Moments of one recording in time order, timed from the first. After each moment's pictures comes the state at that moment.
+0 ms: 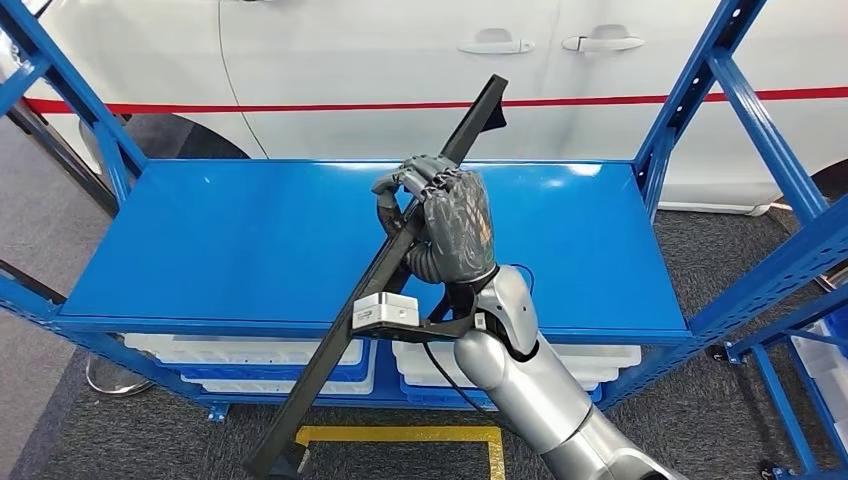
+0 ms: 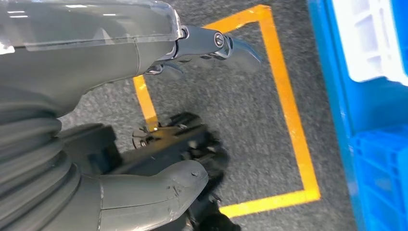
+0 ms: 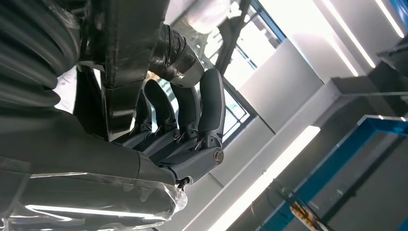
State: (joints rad) left arm -0.18 -0.23 0.72 -0.20 -0.95 0.08 -0.43; right arm -0.56 0.15 0.60 -1.47 0.77 -0.61 -0.23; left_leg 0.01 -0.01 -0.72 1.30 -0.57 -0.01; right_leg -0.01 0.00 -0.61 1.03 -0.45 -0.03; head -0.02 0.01
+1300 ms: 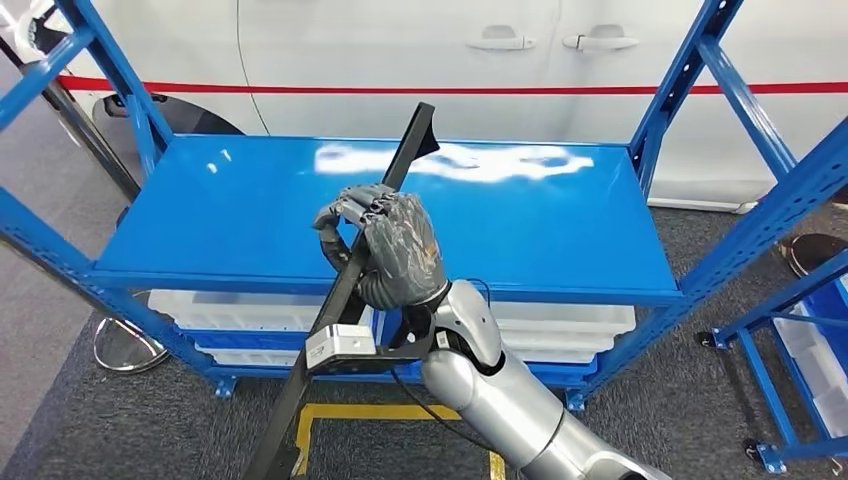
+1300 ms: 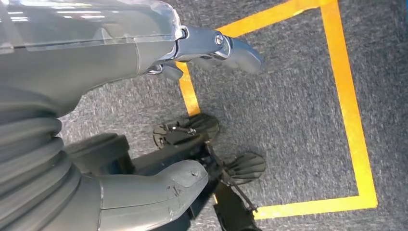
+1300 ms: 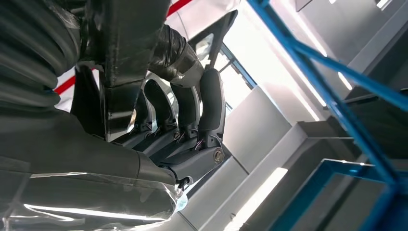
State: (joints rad) left arm -0.18 -0.22 0.73 -0.20 -0.94 0.04 -0.31; right arm -0.59 0.19 0.72 -1.42 0.67 -0.55 -0.24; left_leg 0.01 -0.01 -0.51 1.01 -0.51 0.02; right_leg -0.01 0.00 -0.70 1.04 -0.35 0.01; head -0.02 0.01
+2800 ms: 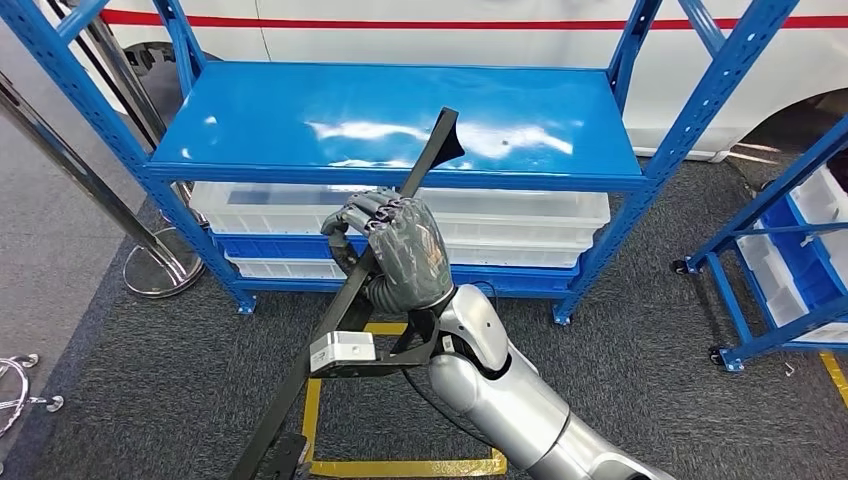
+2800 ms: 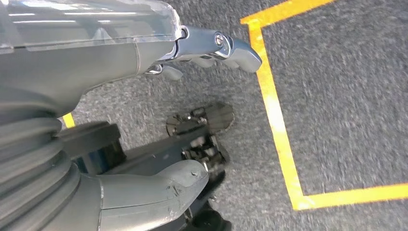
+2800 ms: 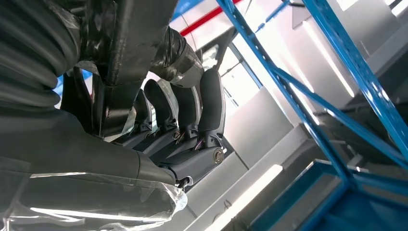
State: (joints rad) left arm -0.20 -0.25 0.73 -0.20 -0.95 0.03 -0.31; right arm -0.57 0.17 0.72 -1.42 0.74 -0.57 -0.22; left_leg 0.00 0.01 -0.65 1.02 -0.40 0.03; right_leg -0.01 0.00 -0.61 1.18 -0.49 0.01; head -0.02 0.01
